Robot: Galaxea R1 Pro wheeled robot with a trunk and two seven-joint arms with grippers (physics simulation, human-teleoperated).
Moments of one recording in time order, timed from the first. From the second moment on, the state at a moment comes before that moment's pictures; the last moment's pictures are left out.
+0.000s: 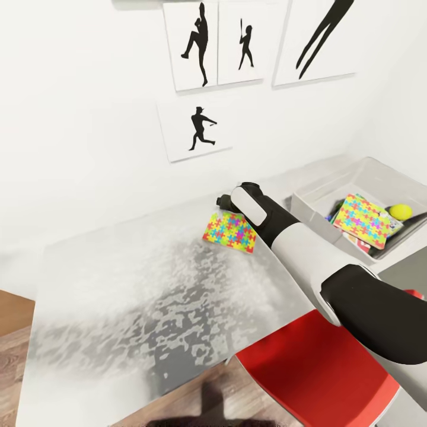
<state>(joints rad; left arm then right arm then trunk) -0.82 1.25 0.01 -0.55 0.49 0.95 -1.49 -1.44 0.17 0.59 -0.54 -1.04 0.55 -0.65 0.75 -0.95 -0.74</state>
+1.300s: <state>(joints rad) -0.82 1.21 0.01 -0.55 0.48 0.94 -1.48 -1.41 0.17 0.60 -0.57 -1.00 0.53 -0.65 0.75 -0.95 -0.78</state>
